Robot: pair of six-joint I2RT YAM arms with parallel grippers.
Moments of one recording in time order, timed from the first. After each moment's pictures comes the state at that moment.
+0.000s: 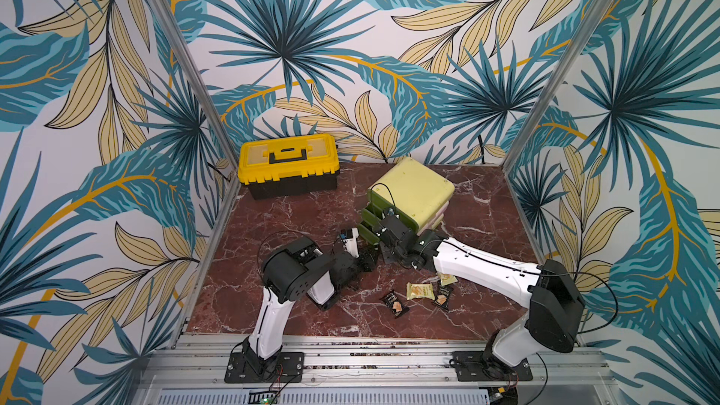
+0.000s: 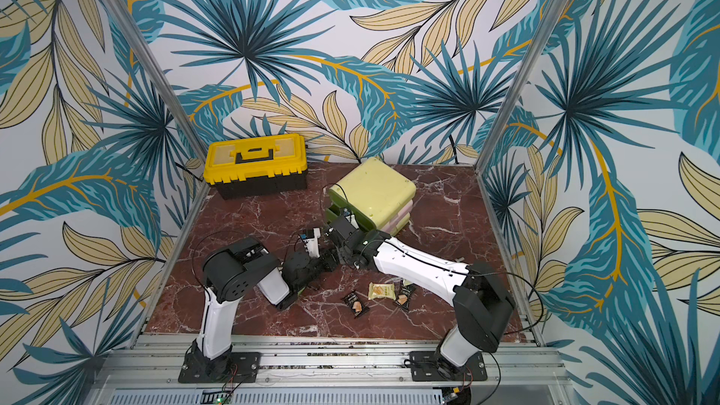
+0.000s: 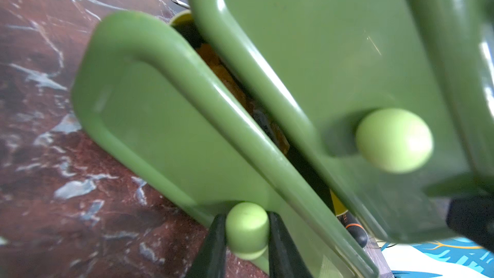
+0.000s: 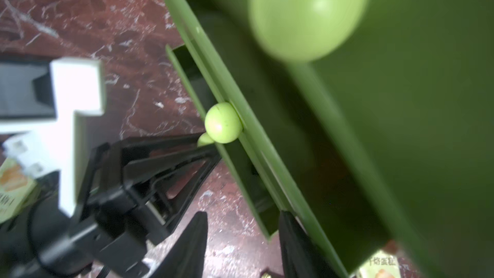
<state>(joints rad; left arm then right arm) -0.72 2.09 0.54 1.37 0.02 -0.86 0.84 1.60 1.19 -0.61 0.45 0.47</state>
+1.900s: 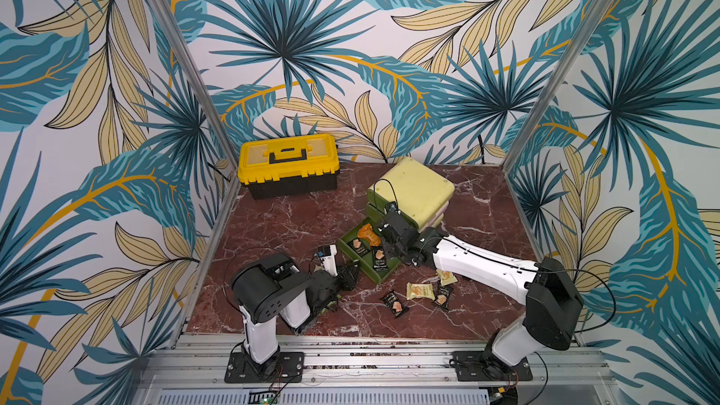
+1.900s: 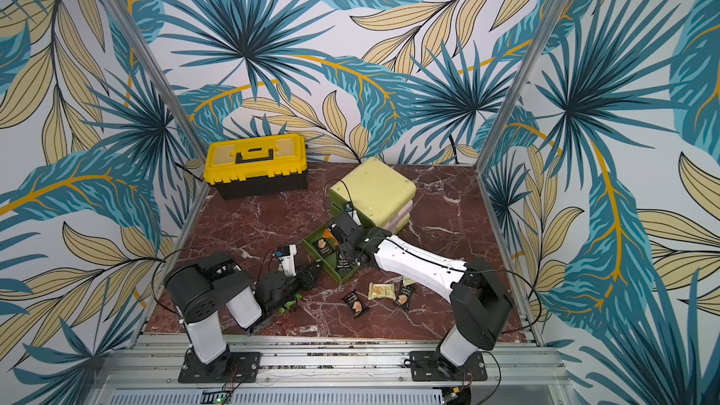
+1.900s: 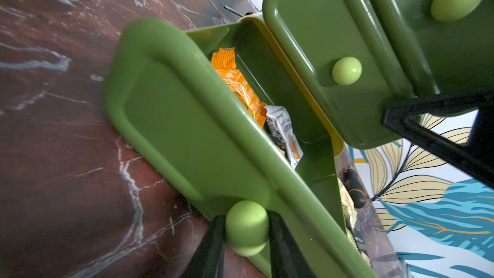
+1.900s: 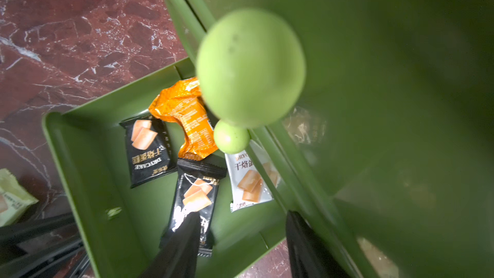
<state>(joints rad) -0.72 1.84 0.18 1.39 -0.07 -0.87 0.82 1.61 1.19 -0.55 0.46 0.44</state>
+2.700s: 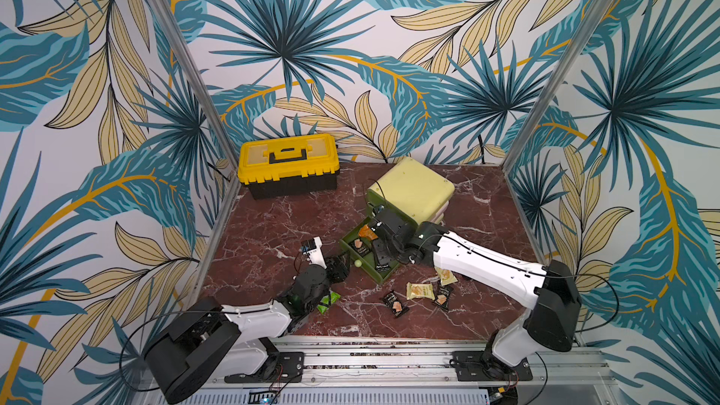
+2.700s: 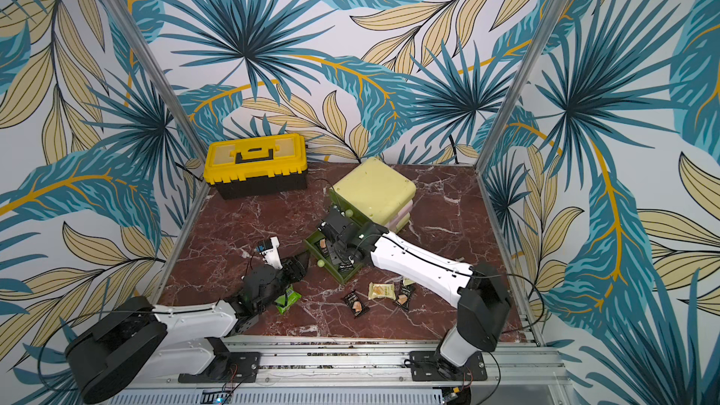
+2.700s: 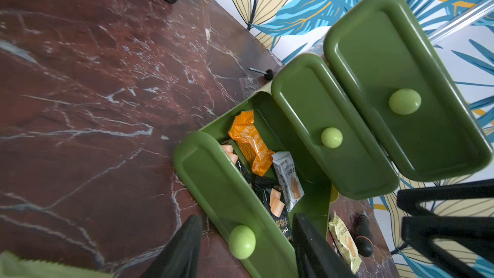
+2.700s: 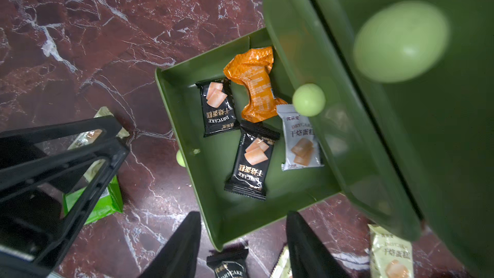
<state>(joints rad) -0.72 1.21 0.22 0.66 -0.28 -0.92 0.89 1.66 1.38 -0.78 0.30 0.46</state>
